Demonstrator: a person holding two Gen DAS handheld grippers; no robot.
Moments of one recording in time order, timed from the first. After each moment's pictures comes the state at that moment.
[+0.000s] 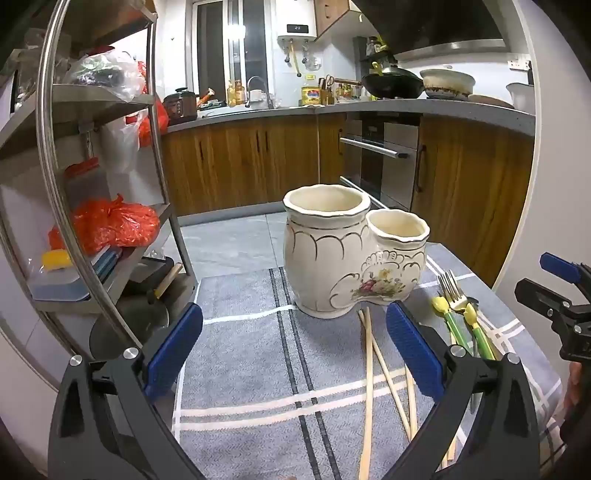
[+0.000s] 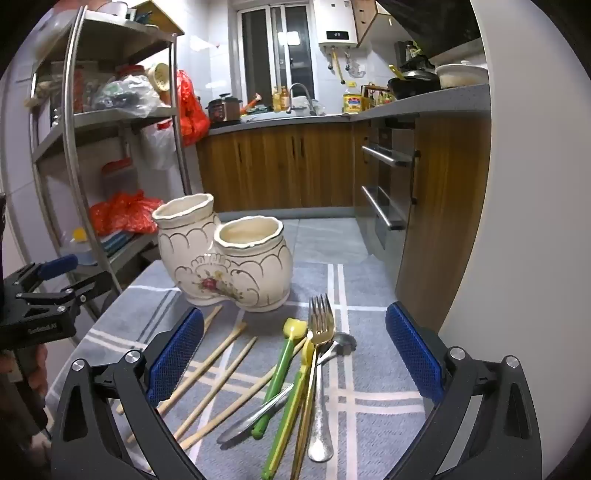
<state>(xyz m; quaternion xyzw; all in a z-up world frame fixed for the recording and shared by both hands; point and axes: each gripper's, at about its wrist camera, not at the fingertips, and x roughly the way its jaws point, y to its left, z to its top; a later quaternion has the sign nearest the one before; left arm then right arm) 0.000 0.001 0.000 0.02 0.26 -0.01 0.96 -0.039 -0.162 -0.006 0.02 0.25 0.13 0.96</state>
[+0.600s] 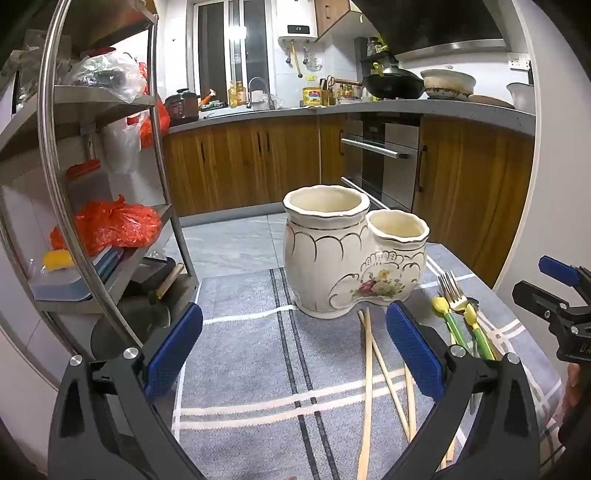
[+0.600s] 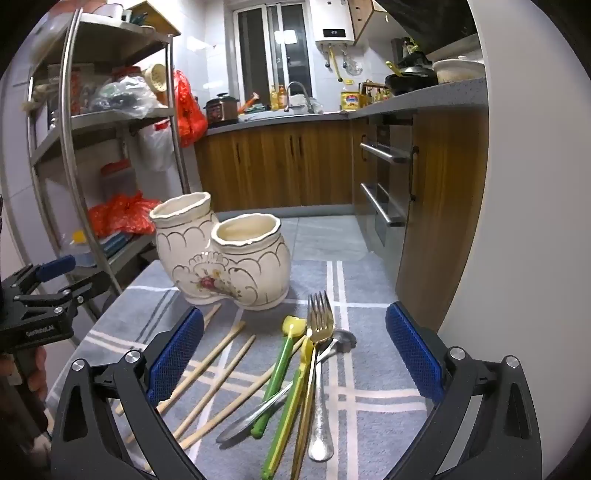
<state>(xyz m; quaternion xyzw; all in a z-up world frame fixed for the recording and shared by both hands) 0.000 -0.006 0.001 0.03 0.26 0.00 0.96 -0.040 -0.162 -0.008 0.03 0.25 0.13 0.96</state>
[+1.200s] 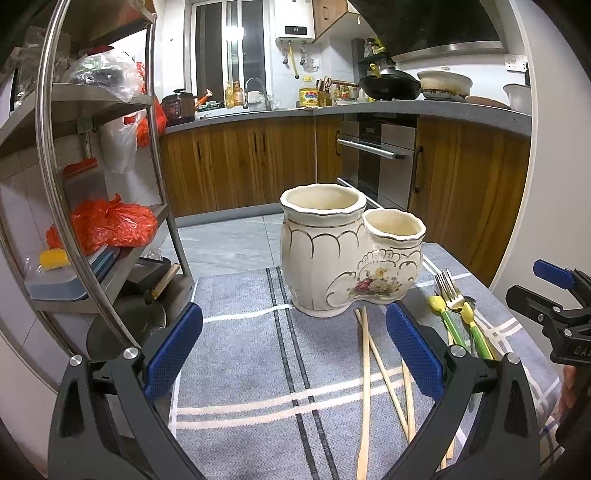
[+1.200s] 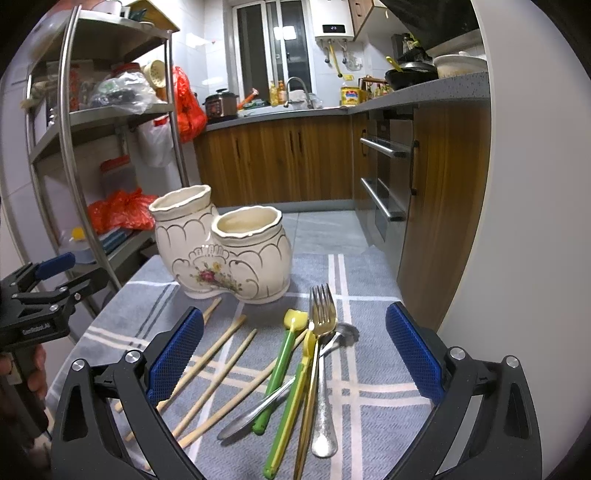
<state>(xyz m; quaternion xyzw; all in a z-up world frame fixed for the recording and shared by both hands) -0.002 -0.007 -0.005 0.03 0.26 -0.01 0.97 -0.035 -0.156 -0.016 0.03 0.26 0.12 0.96</state>
